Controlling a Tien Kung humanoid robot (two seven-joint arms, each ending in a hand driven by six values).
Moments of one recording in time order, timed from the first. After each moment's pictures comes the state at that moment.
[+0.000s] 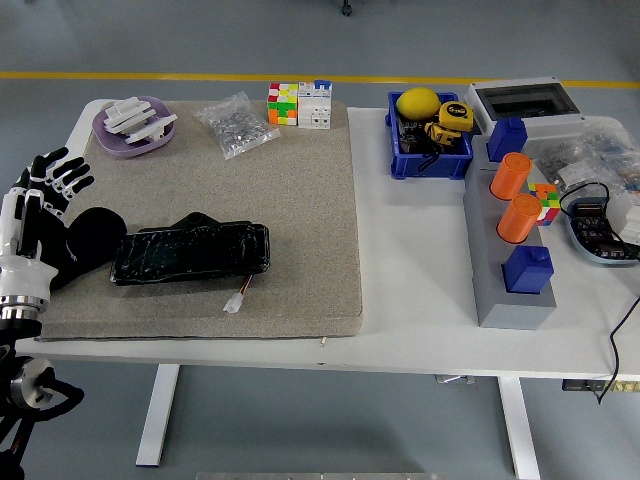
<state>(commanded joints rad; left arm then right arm) -0.04 0.19 -1.45 -1.25 0.89 0.04 -0.47 -0.11 -0.11 1.32 0.18 -0.16 -0.13 -0.05</state>
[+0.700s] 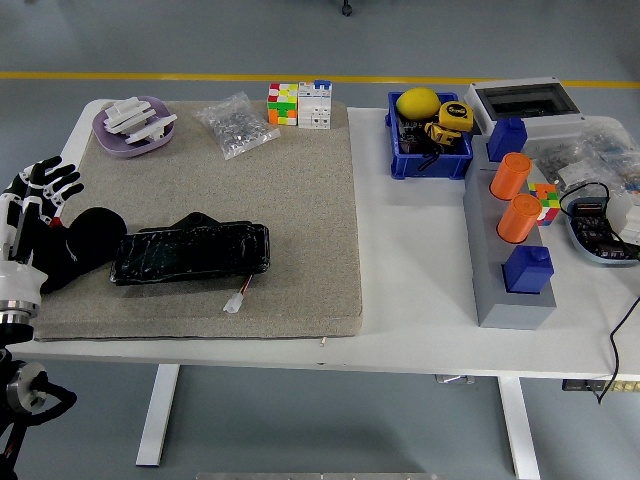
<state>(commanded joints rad) -0.03 0.18 -1.49 -1.24 0.97 0.07 -0.47 -0.10 -0.11 1.33 0.18 -0.17 -0.13 -0.05</state>
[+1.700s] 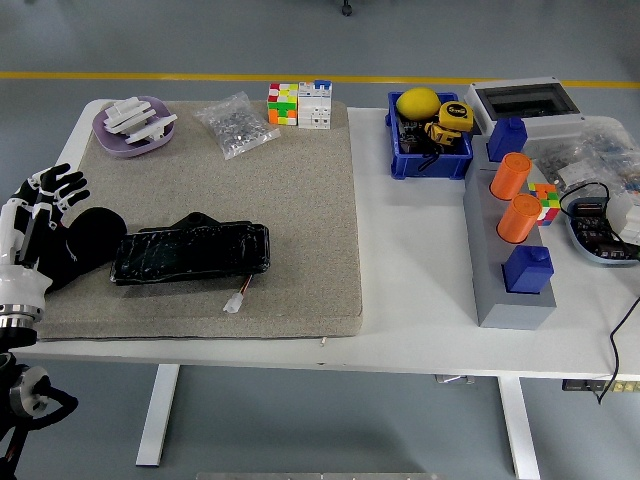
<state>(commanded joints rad) -0.03 0.18 -1.48 -1.22 0.98 0.06 -0.47 -0.10 -0.12 1.35 0.18 -0.18 -0.13 -0.05</state>
